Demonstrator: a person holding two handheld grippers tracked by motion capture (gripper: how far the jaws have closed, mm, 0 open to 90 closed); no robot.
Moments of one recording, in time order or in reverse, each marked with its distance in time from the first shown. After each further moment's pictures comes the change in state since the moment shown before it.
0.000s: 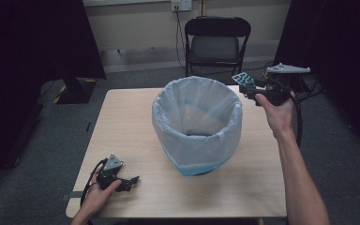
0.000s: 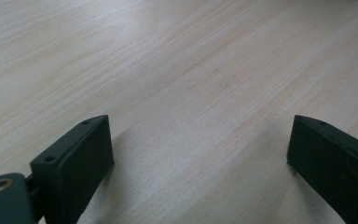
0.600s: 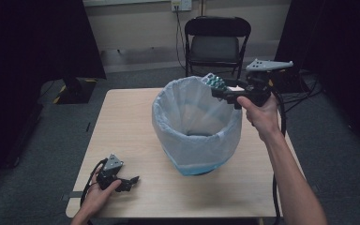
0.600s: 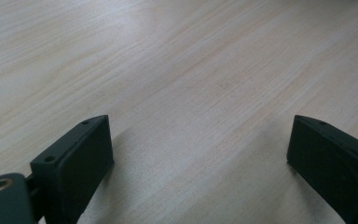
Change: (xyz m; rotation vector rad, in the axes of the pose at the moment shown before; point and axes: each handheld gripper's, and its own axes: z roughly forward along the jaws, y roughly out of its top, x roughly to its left) left arm 0.000 0.000 0.000 -0.001 0.000 0.000; right arm 0.075 0.027 -0.008 -0.037 0.365 -0.072
